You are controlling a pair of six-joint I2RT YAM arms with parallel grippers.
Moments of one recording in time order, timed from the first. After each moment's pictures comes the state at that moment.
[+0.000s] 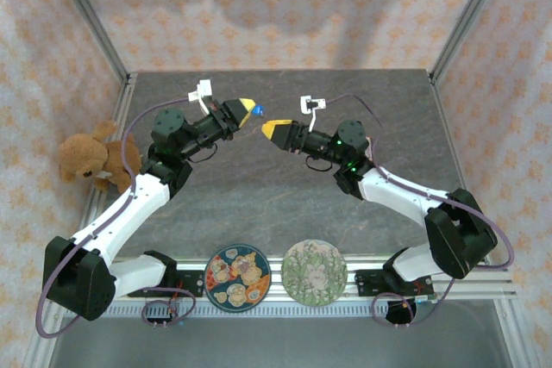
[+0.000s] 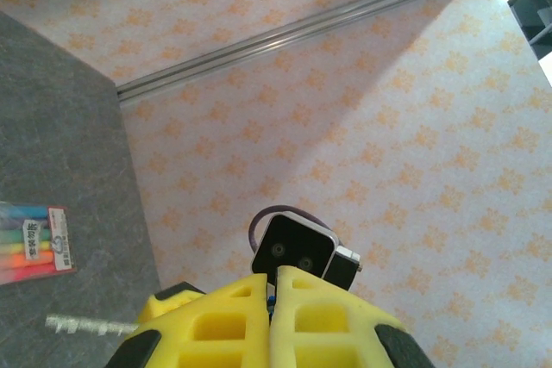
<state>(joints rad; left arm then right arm) -0.33 1.16 0.86 0.42 0.54 -1.30 0.63 1.42 0.82 0.82 -0.63 0.93</state>
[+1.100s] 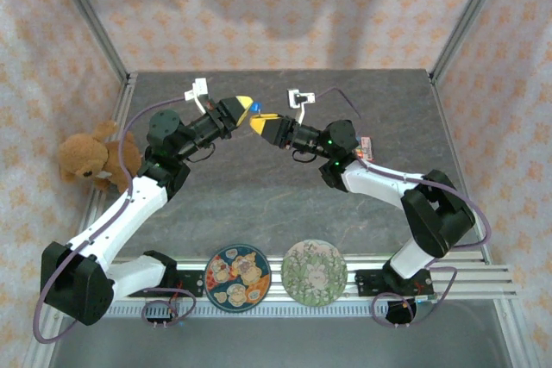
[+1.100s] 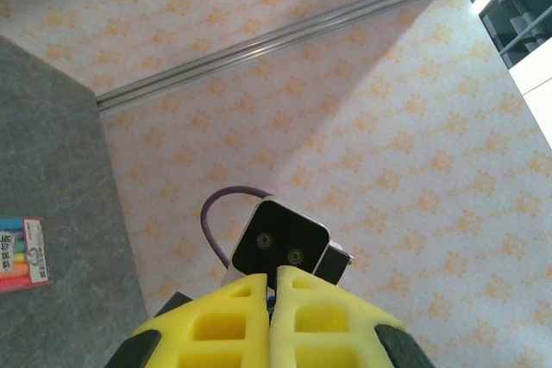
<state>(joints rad) -0.33 1.13 0.86 0.44 0.52 -1.33 0.67 1.59 0.92 1.11 -0.71 1.06</state>
